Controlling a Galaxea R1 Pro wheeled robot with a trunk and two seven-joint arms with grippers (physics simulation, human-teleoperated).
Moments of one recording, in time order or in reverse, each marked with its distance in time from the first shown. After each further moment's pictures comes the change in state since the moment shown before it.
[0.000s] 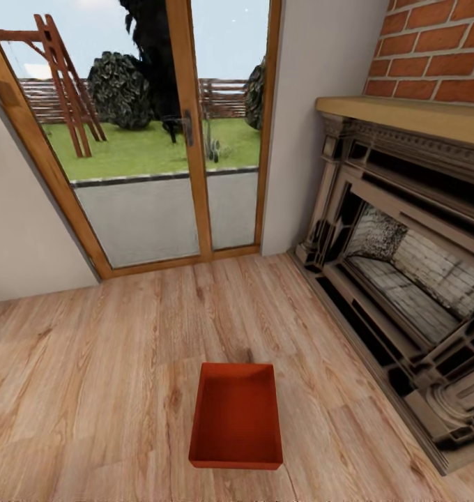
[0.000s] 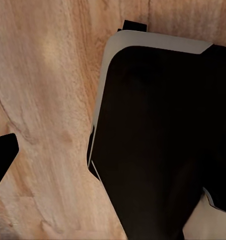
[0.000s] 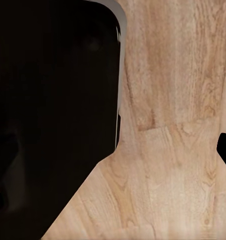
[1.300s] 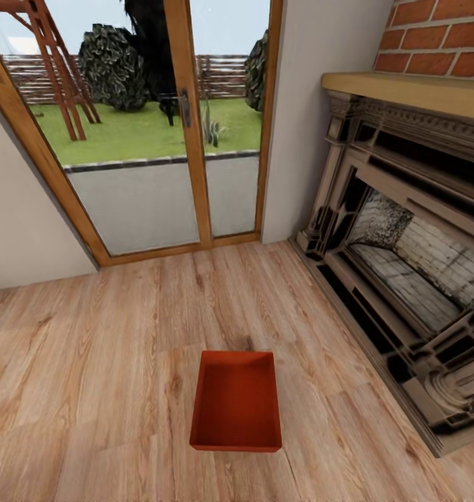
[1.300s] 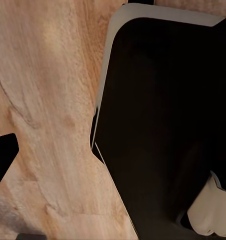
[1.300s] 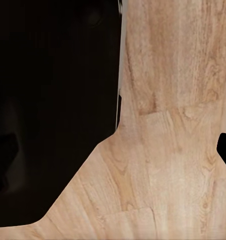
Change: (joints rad) left arm 0.000 0.000 0.001 0.000 0.000 0.000 0.000; right arm 0.000 -0.001 -0.002 0.000 0.000 -0.001 0.001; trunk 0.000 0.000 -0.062
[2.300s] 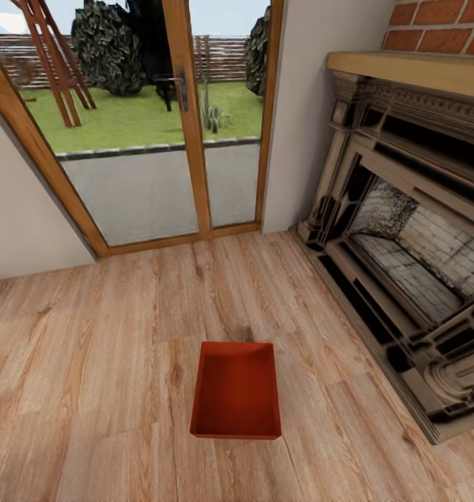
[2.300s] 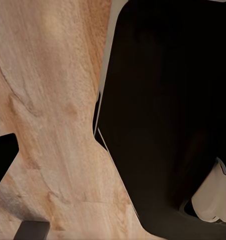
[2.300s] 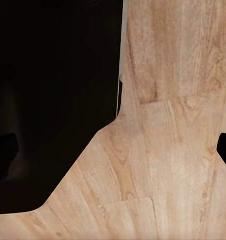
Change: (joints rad) left arm 0.000 0.000 0.001 0.000 0.000 0.000 0.000; right arm 0.000 0.000 -0.001 0.000 0.000 -0.008 0.000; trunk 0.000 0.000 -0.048
